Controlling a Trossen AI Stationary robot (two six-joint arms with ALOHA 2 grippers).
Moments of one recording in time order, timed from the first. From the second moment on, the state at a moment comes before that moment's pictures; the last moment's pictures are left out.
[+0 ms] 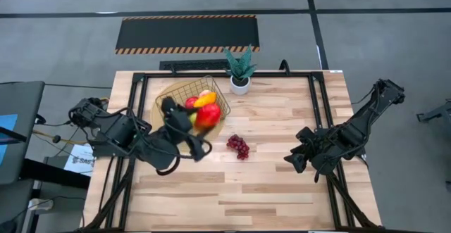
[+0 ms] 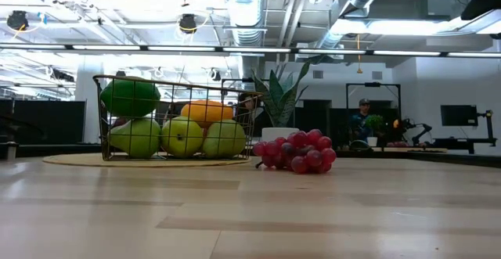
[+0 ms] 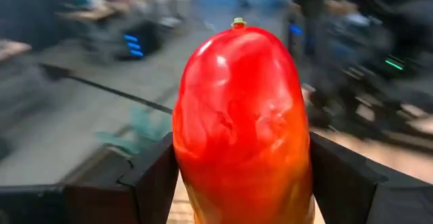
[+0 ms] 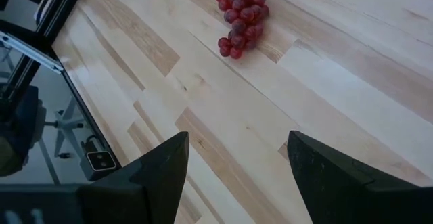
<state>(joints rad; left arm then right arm) -0.52 1.59 1.97 -0.99 -1.05 -0.42 0.73 1.04 0.97 -0.94 0.50 1.52</state>
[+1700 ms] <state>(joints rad) 0.36 1.53 1.31 -1.13 -0.38 -0.06 0.73 1.04 0.97 -0.94 0.50 1.60</state>
